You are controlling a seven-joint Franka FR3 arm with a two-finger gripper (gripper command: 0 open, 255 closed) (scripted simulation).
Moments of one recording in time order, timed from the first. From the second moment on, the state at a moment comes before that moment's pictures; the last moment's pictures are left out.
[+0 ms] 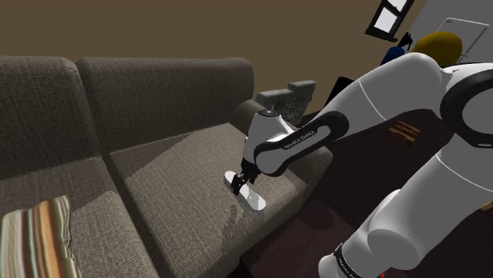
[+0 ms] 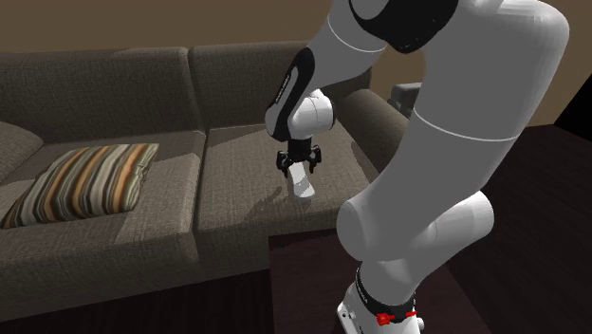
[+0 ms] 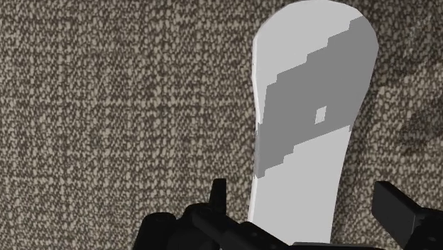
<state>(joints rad) 0.05 -0.03 0.24 -2.61 0.04 2.58 0.11</state>
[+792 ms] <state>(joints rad) 0.05 -0.01 0.23 -2.61 0.04 2.60 0.11</state>
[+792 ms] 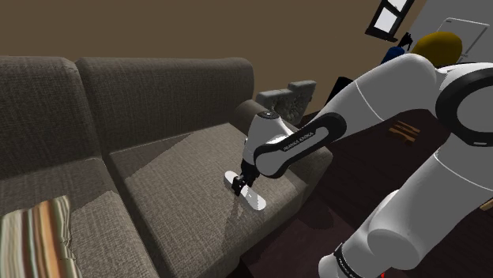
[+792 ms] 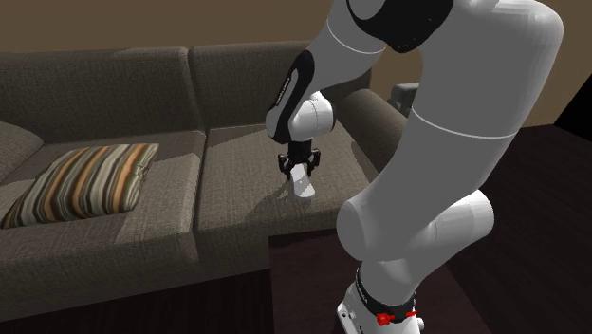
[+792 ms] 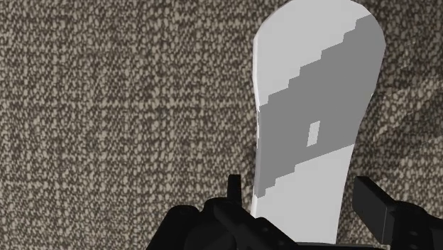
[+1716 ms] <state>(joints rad) 0.06 -0.11 0.23 -2.60 0.07 2.49 0.09</state>
